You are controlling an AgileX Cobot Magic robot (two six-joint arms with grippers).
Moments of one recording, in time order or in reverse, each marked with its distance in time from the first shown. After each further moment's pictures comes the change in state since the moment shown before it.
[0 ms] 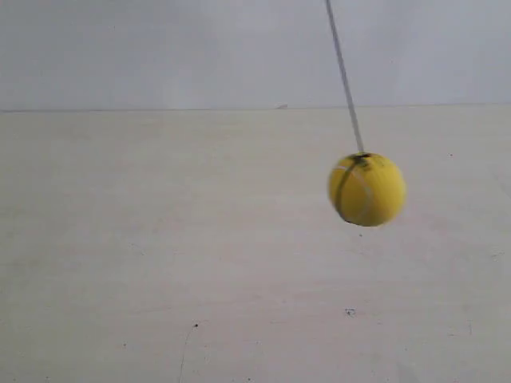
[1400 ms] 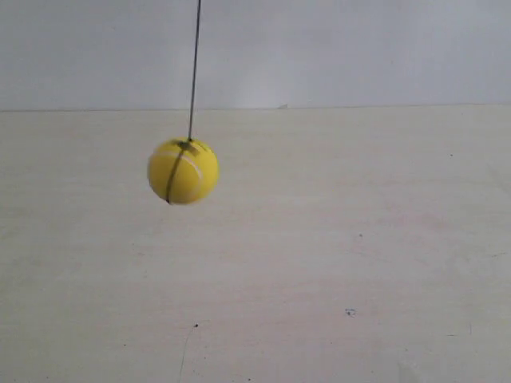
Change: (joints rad) left arm 0.000 0.487 -0.116 0.941 -1.183 -1.229; right arm 0.000 0.428 -0.213 -0.865 -1.025 1.145
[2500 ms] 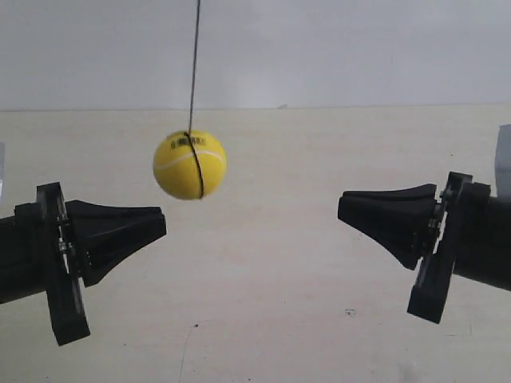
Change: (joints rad) left arm -0.144 0.987 -0.143 0.068 -0.337 0.595; right arm 0.159 0.958 -0.066 -0.052 -0.554 -0.624
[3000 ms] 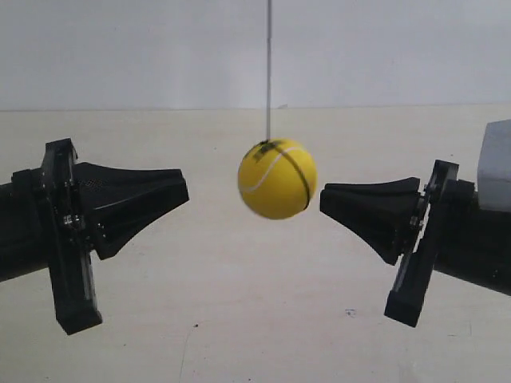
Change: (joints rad) left arm -0.138 -0.103 -0.072 -0.064 -0.002 0.013; right arm 0.116 0.001 0.000 0.132 -0.002 -0.128
